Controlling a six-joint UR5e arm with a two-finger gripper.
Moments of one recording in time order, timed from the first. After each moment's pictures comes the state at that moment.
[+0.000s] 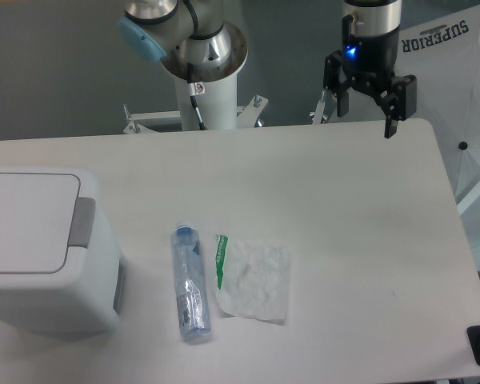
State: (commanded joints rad) arm 2.81 -1.55 -1.66 -1.16 1.45 1.57
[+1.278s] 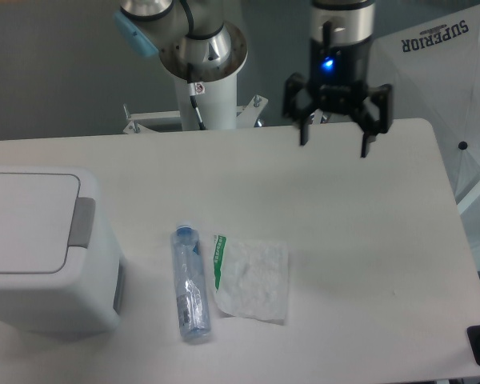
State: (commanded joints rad) arm 2.55 -1.62 -1.60 -0.99 1.36 0.64
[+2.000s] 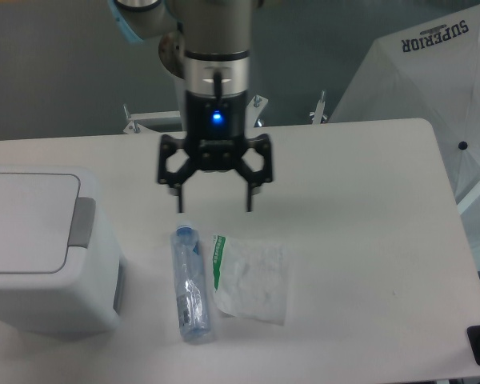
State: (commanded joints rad) arm 2.32 -1.66 -1.60 -0.88 1.21 0.09
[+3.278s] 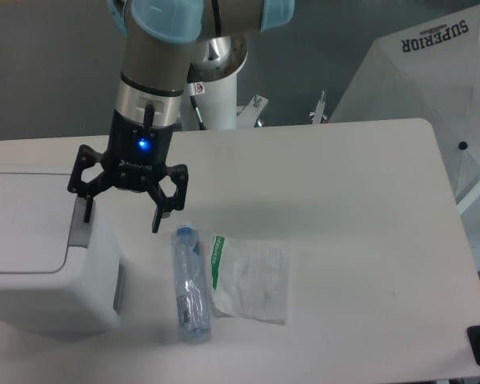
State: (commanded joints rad) arm 2.25 -1.70 -1.63 -0.88 1.14 0.08
